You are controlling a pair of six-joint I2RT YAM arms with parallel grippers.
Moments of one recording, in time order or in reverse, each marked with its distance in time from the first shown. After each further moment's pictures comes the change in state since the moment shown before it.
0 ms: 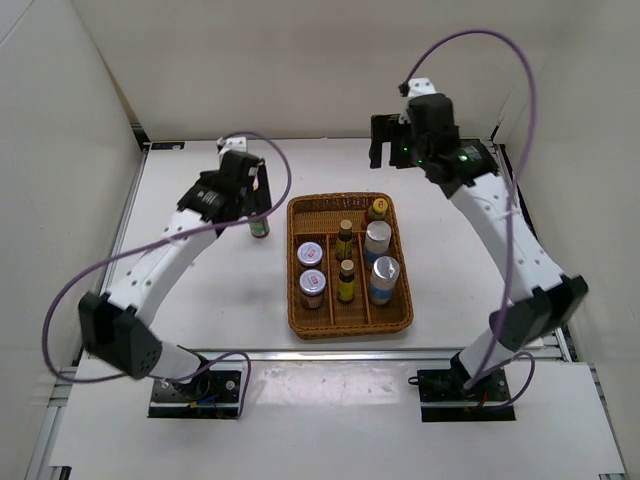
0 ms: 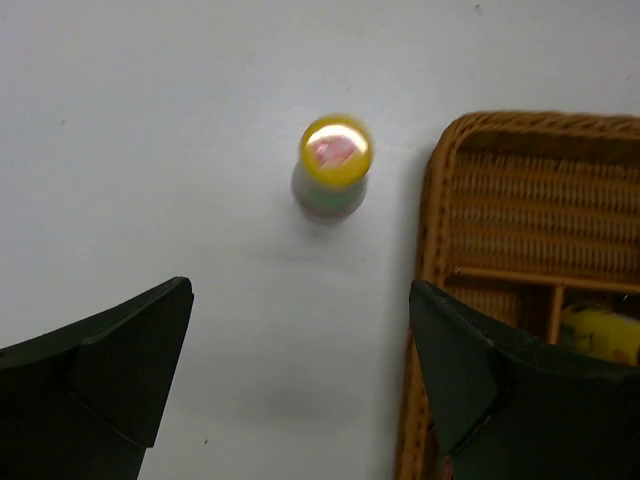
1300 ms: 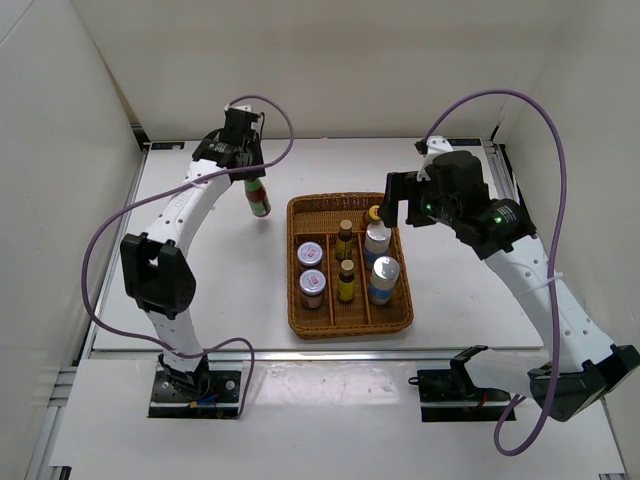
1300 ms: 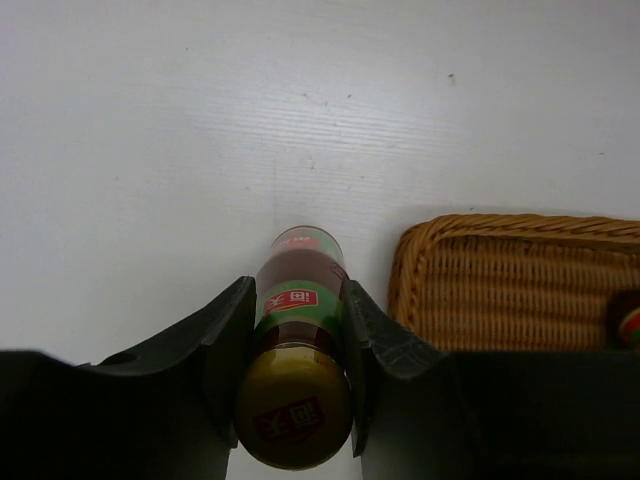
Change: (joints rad) left arm 0.143 0.461 0.437 -0.012 0.191 0.046; right arm 0.038 -0.431 -0.414 -0.069 -0.161 0.086
